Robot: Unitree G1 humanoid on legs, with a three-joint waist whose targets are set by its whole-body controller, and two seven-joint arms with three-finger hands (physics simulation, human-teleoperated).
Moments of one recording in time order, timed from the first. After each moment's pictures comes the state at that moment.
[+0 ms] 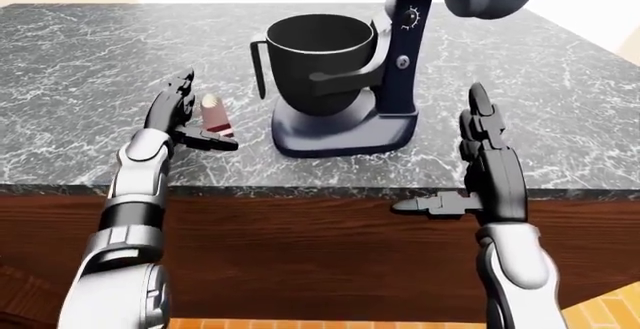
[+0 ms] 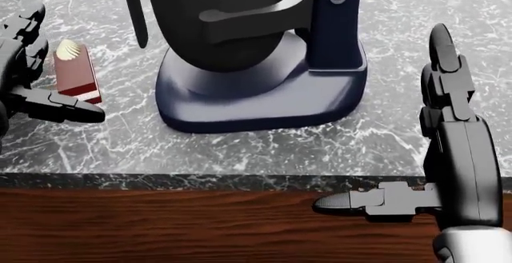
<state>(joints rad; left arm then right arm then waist) -0.88 0.49 0.18 0.91 0.05 0.01 -0.28 -0.07 -0.04 -0.07 -0.69 -0.24 0.49 0.07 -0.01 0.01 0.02</state>
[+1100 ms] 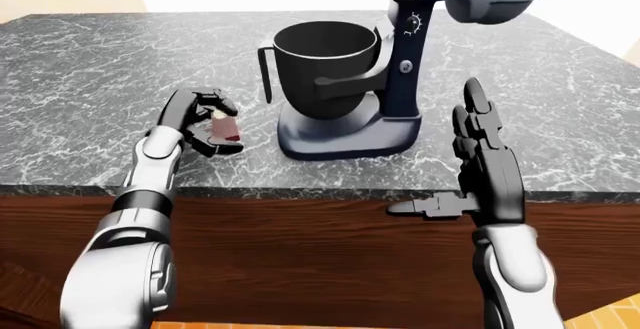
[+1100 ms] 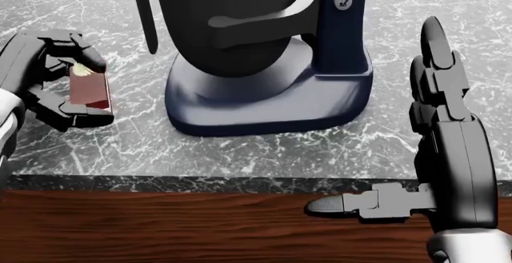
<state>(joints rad) -1.01 0.48 0.15 1.22 0.21 -0.24 -0.23 -0.07 -0.04 -0.05 -0.69 -0.19 0.43 0.07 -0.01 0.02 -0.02</state>
